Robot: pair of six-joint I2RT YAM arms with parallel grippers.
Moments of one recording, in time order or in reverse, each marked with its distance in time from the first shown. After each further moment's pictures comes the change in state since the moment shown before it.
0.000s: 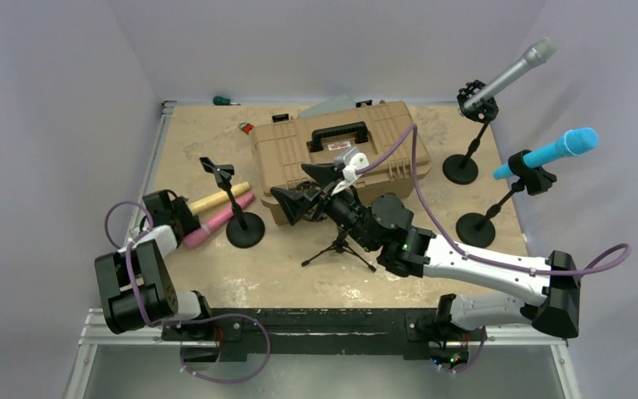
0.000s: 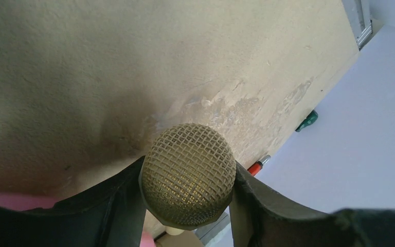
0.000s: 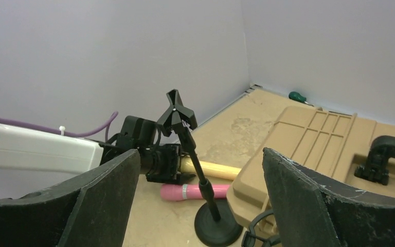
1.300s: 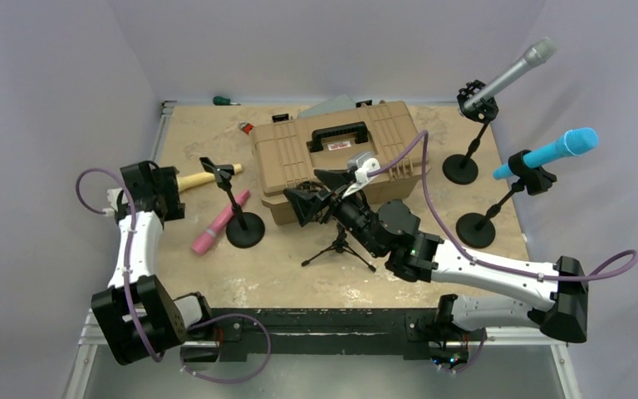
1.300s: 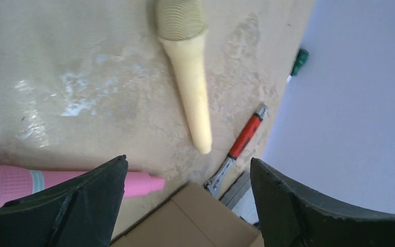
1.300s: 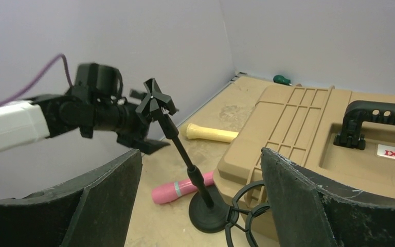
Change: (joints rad) left arm -0.009 -0.155 0.288 -0.403 0.006 0.296; right arm 0.000 -0.093 -0.095 -0.030 0.095 0.061
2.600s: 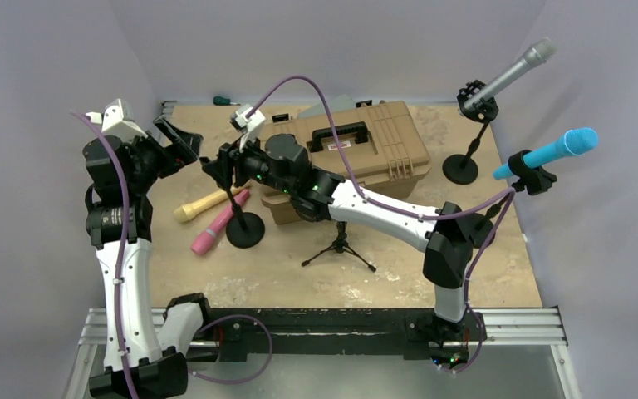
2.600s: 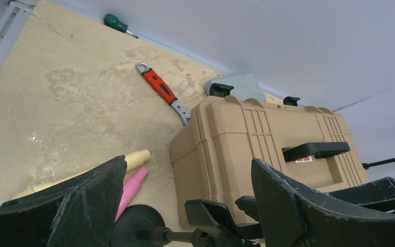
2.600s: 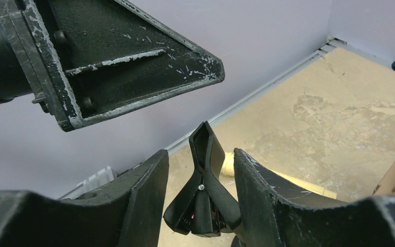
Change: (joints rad) left arm -0.132 -0.275 0.414 -0.108 0.373 1.009; right arm -0.113 0.764 0.817 -0.264 -0.445 0.101
